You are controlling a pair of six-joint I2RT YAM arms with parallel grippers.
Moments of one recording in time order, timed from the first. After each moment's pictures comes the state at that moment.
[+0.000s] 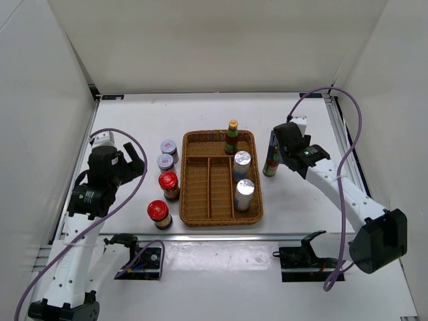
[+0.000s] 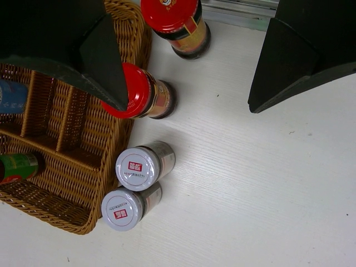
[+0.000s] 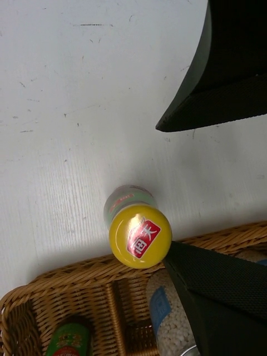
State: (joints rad) left arm -0.16 0.74 0.97 -0.83 -0.22 -0.46; right arm 0.48 1.25 1.04 -0.64 0.47 0.43
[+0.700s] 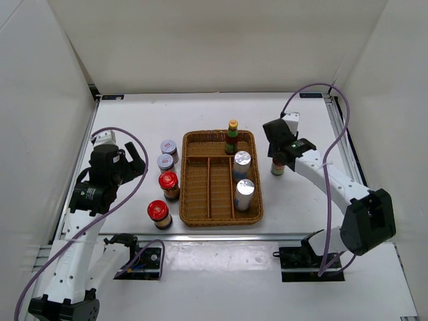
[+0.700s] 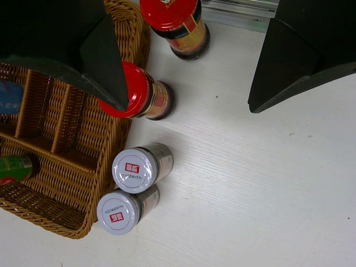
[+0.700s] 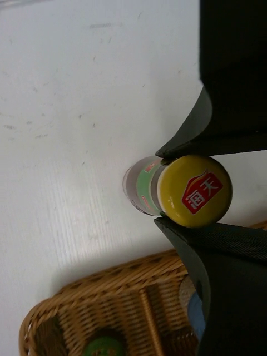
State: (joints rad) left arm -0.16 0.76 0.97 -0.83 -0.22 -0.46; right arm 0.49 1.39 1.07 -0.54 0.54 0.47
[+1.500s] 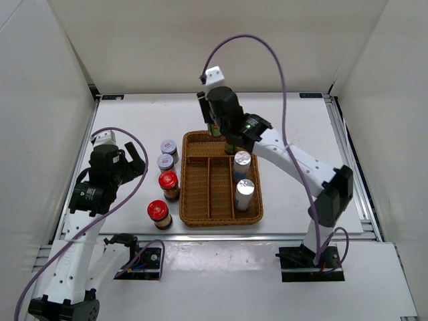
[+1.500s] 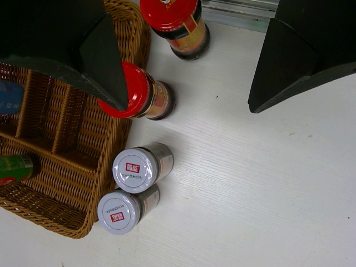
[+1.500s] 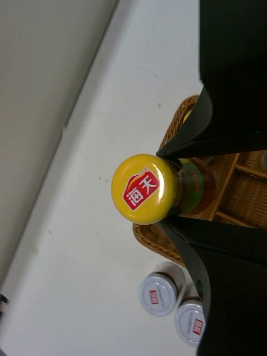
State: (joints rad) left arm -0.16 0.76 0.97 -0.83 -0.22 -0.46; right arm 0.88 1.73 1.79 -0.36 0.53 0.03
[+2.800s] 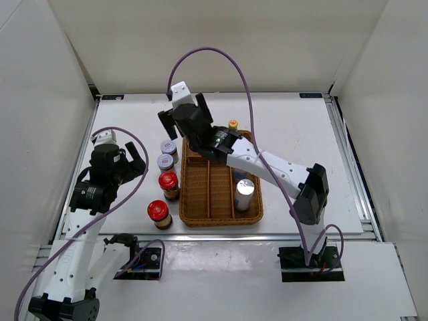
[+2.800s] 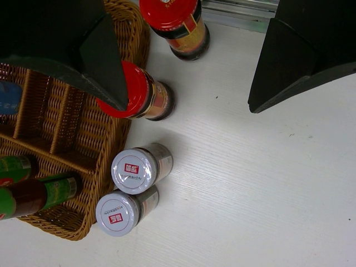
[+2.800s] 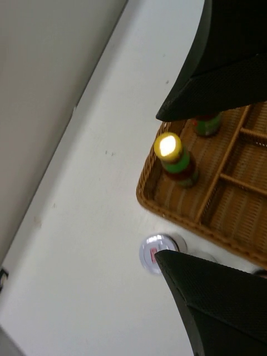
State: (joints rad) left arm -0.16 0.77 0.97 -0.83 -0.22 -0.46; right arm 1.04 1.92 1.92 -0.34 0.68 0.02
